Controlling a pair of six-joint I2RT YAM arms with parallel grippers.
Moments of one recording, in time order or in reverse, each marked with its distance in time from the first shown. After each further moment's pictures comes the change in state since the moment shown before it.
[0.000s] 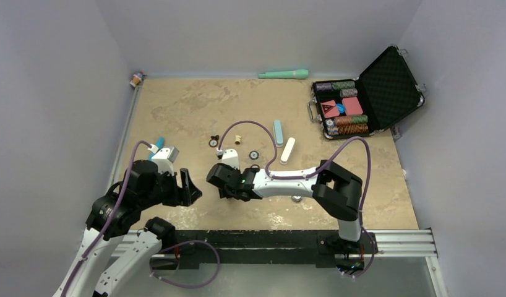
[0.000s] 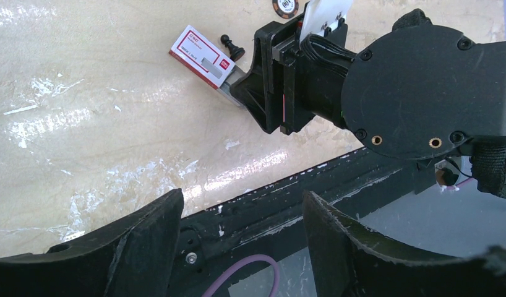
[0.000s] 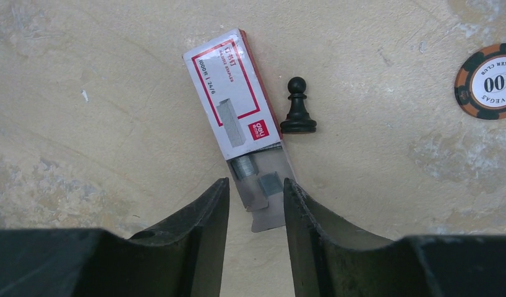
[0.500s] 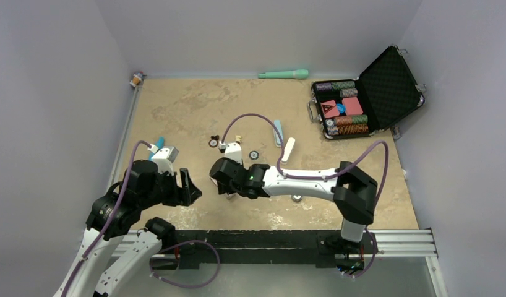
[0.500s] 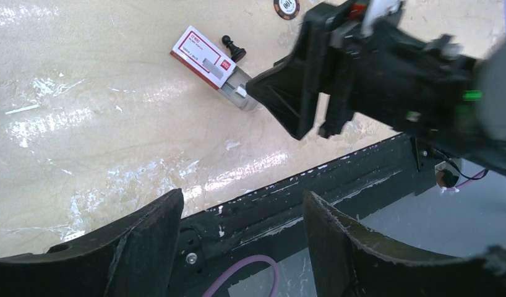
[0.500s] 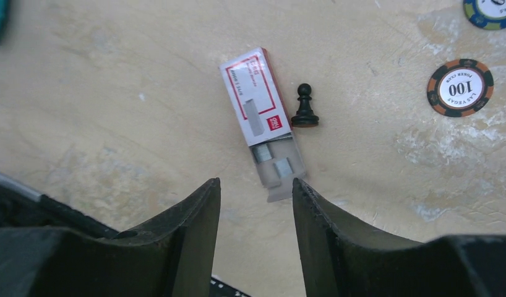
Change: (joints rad) left arm 0.005 0.000 0.000 0.000 0.000 0.000; right arm 0.002 -0.087 0.010 -0.044 0.000 -0.002
